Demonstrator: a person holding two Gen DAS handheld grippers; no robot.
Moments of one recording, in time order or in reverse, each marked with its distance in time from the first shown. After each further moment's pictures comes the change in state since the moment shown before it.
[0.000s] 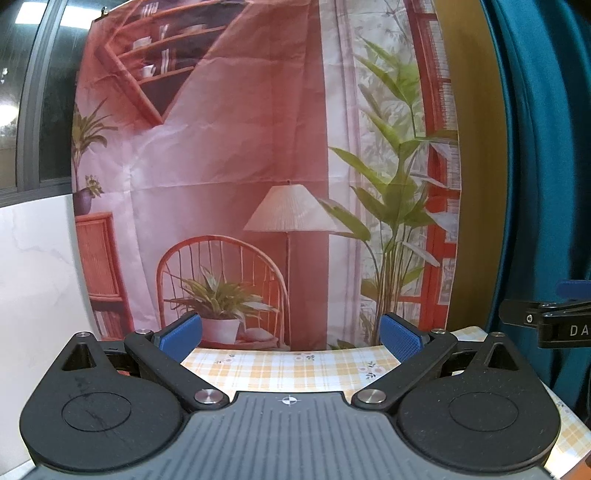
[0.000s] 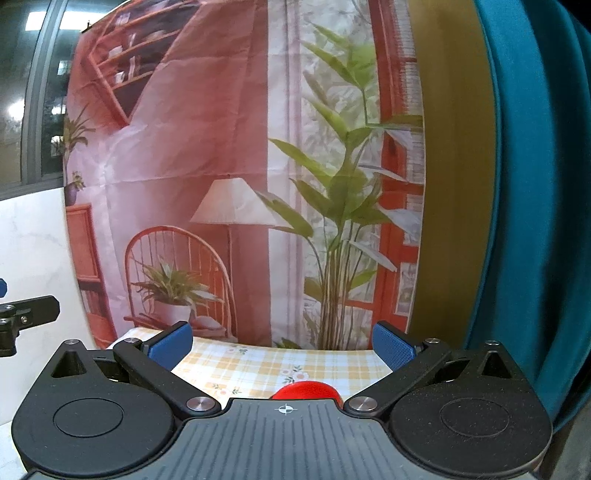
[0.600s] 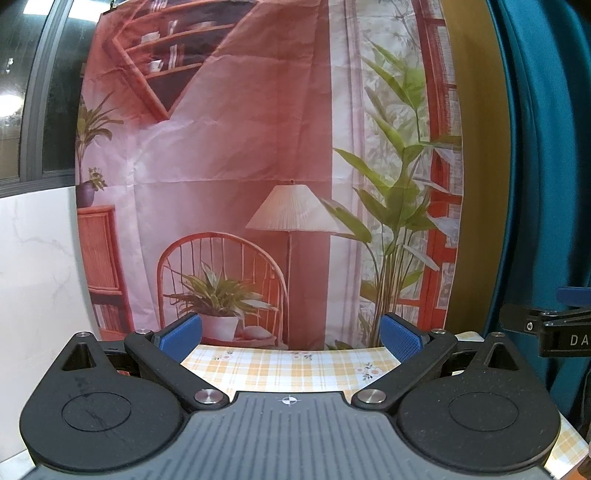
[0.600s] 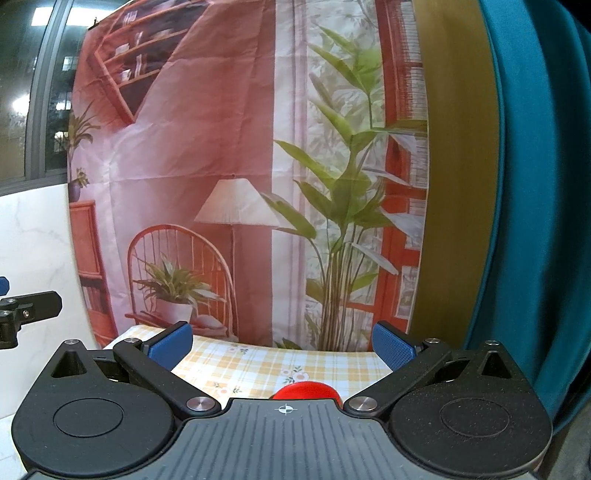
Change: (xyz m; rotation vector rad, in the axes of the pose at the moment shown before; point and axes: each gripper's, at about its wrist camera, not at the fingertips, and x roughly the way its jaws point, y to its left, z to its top) left arm -0.003 0.005 -0.002 -0.036 0.002 -0.001; right arm -0.002 0.002 0.003 -0.010 0.003 0.005
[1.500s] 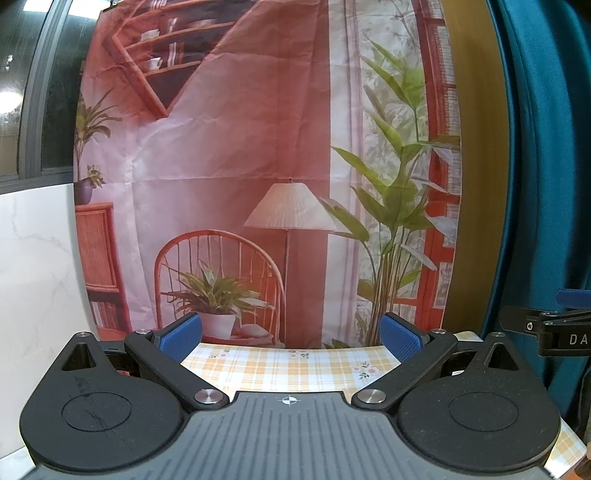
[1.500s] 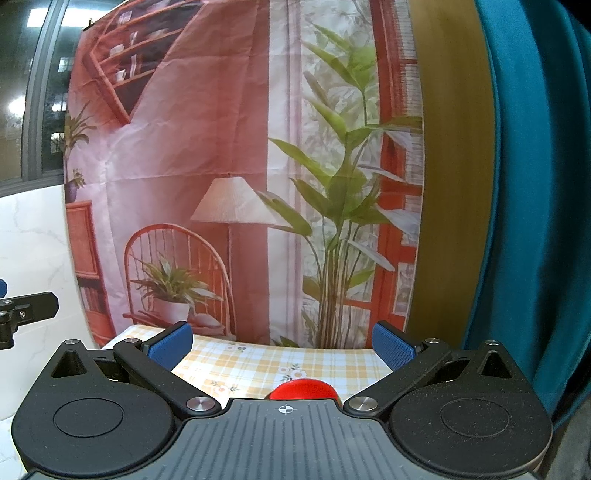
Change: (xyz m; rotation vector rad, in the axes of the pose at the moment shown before) left arm 0.001 0.003 0.001 -0.004 0.005 -0.015; right arm -0.001 -0.005 -0.003 0.010 0.003 -0.006
